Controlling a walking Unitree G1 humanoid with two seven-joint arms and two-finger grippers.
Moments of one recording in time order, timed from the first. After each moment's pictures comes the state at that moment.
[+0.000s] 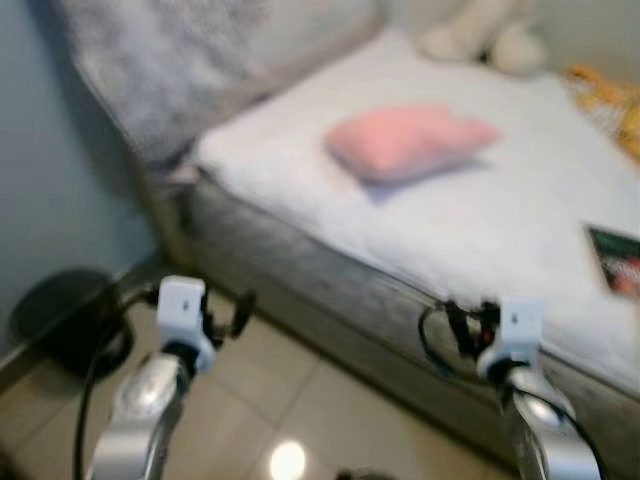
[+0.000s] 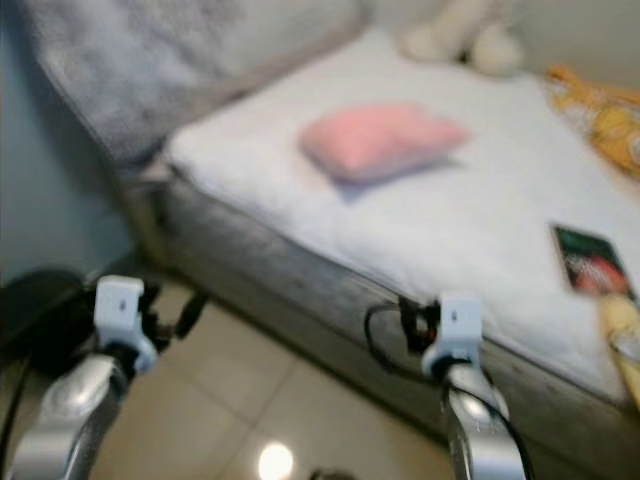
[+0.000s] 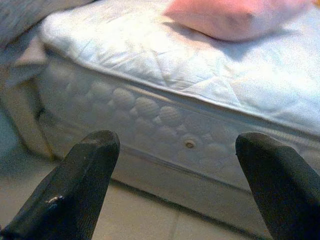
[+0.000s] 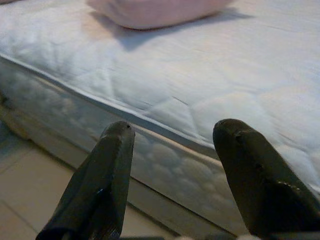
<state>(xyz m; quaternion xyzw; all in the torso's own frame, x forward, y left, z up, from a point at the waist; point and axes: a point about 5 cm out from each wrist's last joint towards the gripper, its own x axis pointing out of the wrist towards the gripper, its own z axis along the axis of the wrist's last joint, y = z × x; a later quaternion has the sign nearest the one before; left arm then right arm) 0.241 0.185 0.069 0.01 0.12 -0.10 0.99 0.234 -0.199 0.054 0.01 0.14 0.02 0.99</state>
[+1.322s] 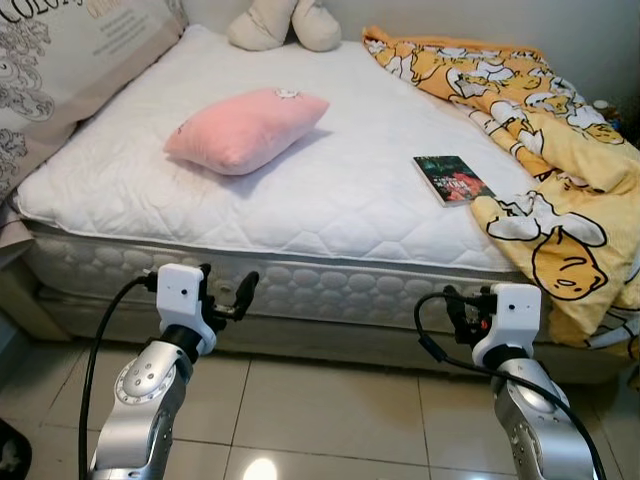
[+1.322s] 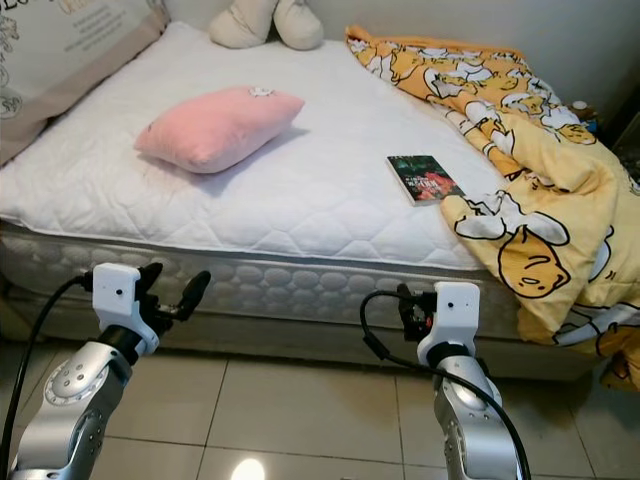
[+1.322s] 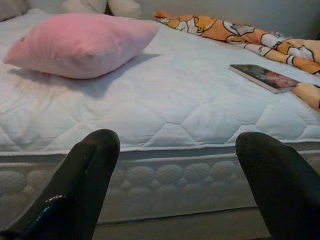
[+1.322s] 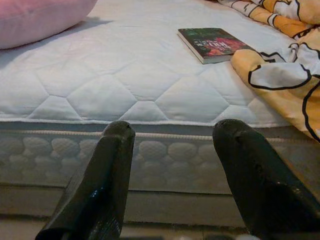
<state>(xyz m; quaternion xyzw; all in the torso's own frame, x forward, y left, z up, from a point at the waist) 0.251 0.182 0.081 -0.02 0.05 -0.12 0.99 0.242 -0.195 0.063 0.01 0.12 0.00 0.99</state>
